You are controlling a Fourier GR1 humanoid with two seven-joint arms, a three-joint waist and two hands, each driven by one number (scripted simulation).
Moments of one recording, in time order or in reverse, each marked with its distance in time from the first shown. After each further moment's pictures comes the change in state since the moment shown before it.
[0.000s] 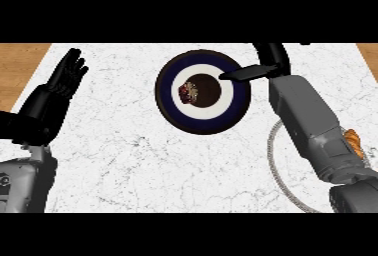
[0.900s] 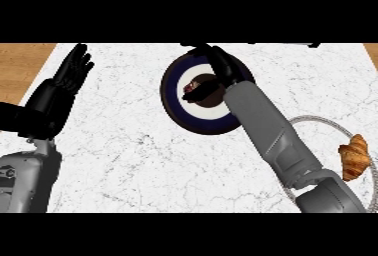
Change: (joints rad) left arm -0.041 0.002 -0.016 0.029 0.005 -0.004 0.002; right arm -0.041 0.170 0.273 -0.049 0.309 -0.234 0.180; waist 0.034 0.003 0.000
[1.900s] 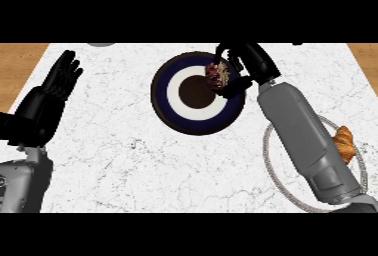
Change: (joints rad) left arm 0.057 0.020 0.021 -0.019 0.006 0.022 -0.008; right arm 0.235 -0.141 0.069 -0.476 0.111 0.136 0.089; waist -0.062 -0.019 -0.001
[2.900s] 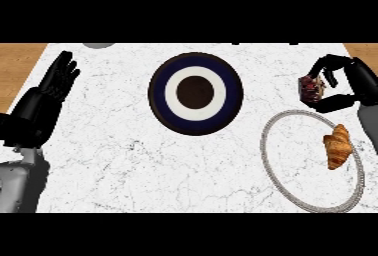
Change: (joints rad) left arm 0.009 0.027 -0.011 -0.007 0.019 0.015 0.016; right arm 0.221 -0.384 -0.128 0.076 -0.109 0.085 -0.418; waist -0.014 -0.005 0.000
